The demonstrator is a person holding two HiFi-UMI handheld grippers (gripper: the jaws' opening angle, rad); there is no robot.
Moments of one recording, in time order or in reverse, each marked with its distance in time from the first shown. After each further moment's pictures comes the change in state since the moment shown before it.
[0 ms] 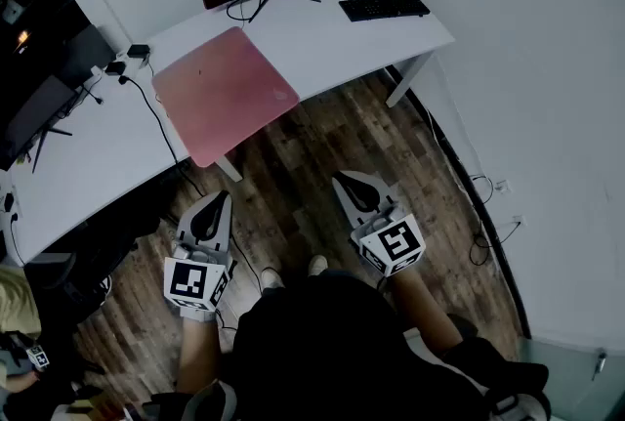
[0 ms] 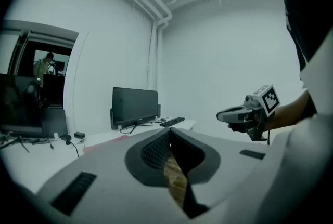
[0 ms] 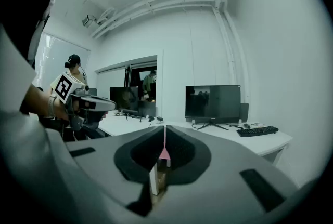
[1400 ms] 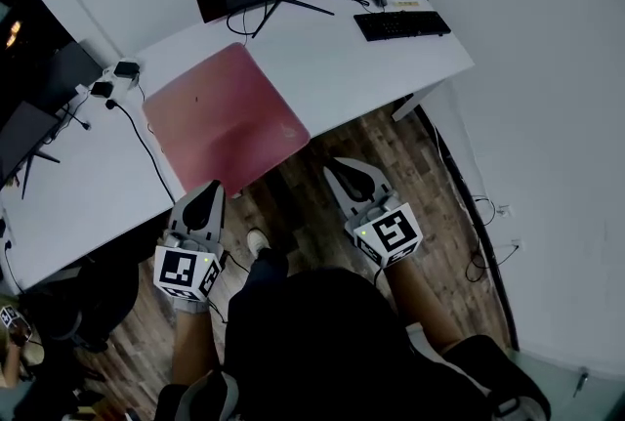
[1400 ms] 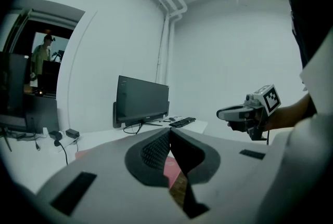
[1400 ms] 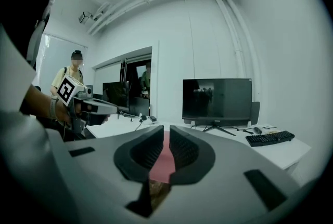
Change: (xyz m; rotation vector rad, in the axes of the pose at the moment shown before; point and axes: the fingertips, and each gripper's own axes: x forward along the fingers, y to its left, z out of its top) left arm 0.140 0.125 -0.016 -0.090 0.020 0.017; right arm 0.164 -0.093 0.012 -0.012 0.047 0.050
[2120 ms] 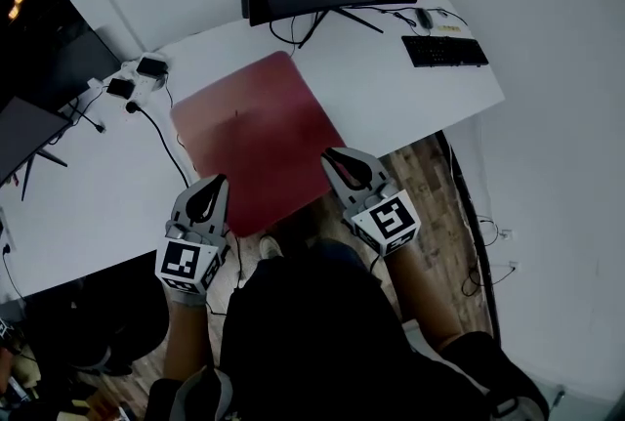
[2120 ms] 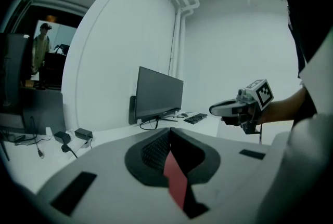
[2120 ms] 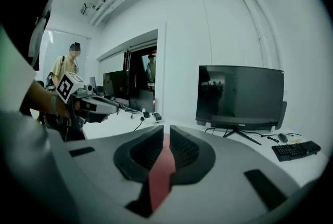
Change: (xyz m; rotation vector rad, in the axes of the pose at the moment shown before) left arm 0.031 0.169 -0.022 -0.028 0.053 0.012; right arm 0.196 0.019 0.015 -0.050 0.088 0.093
